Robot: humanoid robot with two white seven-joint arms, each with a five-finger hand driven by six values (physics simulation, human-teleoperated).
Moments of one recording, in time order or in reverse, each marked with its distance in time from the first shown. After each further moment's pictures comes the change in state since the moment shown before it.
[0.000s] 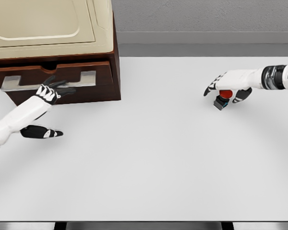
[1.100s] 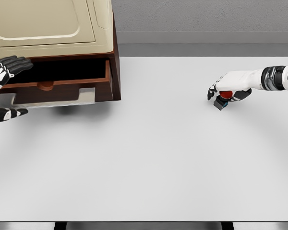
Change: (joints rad) left arm 0.167 -0.007 0.402 -0.115 -0.053 -0.079 0.045; right arm -0.002 0.001 0.009 0.011 -0.001 0.000 0.000
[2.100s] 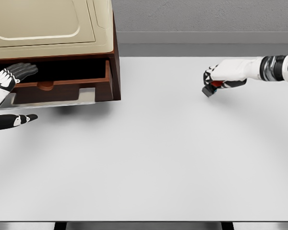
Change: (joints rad) left arm 0.015 -0.097 -0.008 0.000 0.015 0.000 -0.005; right arm -0.017 0.008 -0.059 -0.077 -0.012 0.000 0.004
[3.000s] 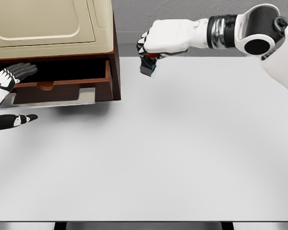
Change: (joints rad) left arm 0.002 -0.001 0.000 0.000 0.005 0.000 0.000; right arm -0.173 0.214 -0.025 -0.244 0.002 -0.001 -0.003
